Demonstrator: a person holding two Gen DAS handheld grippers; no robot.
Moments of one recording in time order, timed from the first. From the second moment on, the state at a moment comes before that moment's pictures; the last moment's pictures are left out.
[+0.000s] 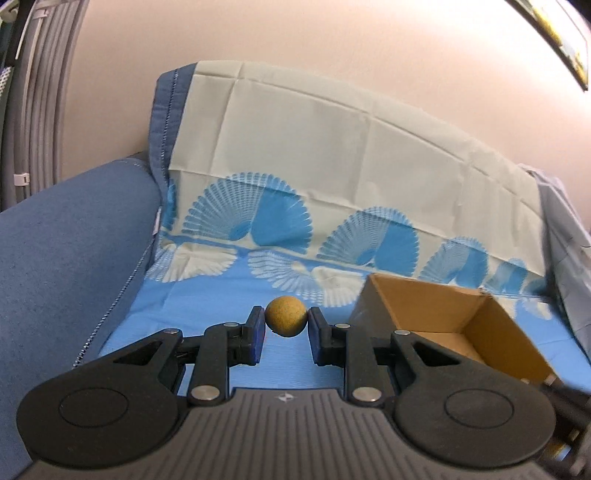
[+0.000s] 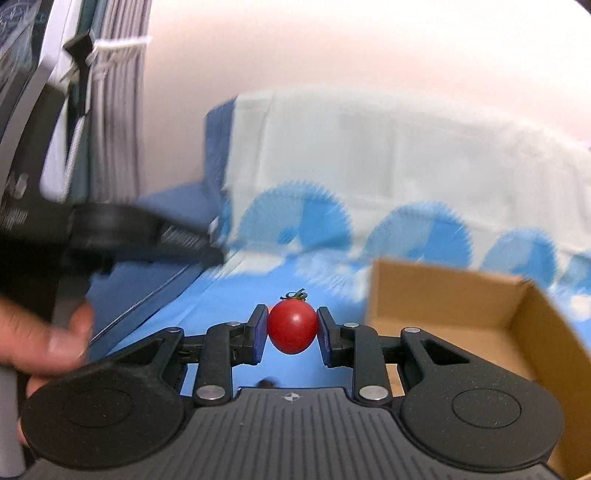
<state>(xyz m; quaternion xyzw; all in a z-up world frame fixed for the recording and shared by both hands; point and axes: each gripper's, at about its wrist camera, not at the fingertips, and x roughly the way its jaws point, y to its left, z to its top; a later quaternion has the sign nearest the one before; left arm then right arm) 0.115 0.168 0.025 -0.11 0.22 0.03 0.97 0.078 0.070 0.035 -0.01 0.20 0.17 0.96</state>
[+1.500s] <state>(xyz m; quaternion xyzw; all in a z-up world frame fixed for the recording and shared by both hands) 0.107 0.013 -0.018 0.03 0.19 -0.17 0.97 0.108 -0.139 0.039 0.03 0.16 -0.03 0.99</state>
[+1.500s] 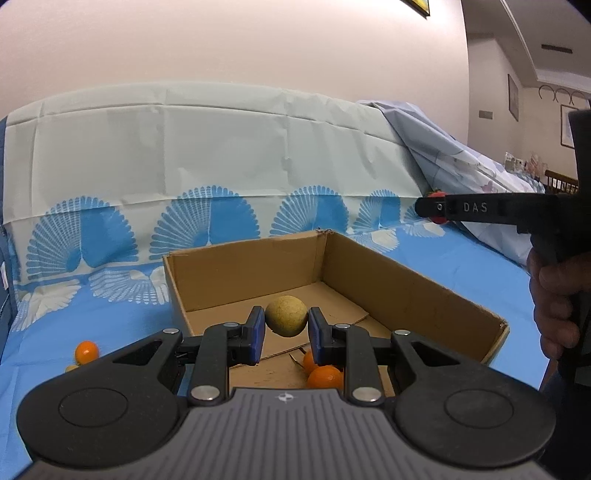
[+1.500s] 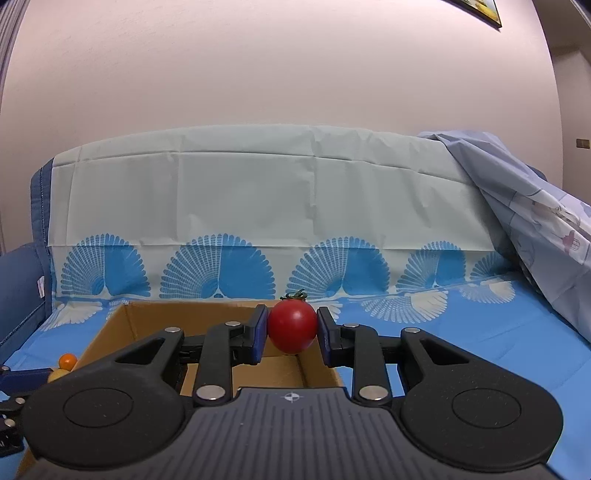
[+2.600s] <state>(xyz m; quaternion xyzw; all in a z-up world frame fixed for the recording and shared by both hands) 0.121 0.002 -0.028 0.03 0.21 -0.17 0.96 0.115 -0.125 0.033 0.01 0.17 -0.01 0.98</state>
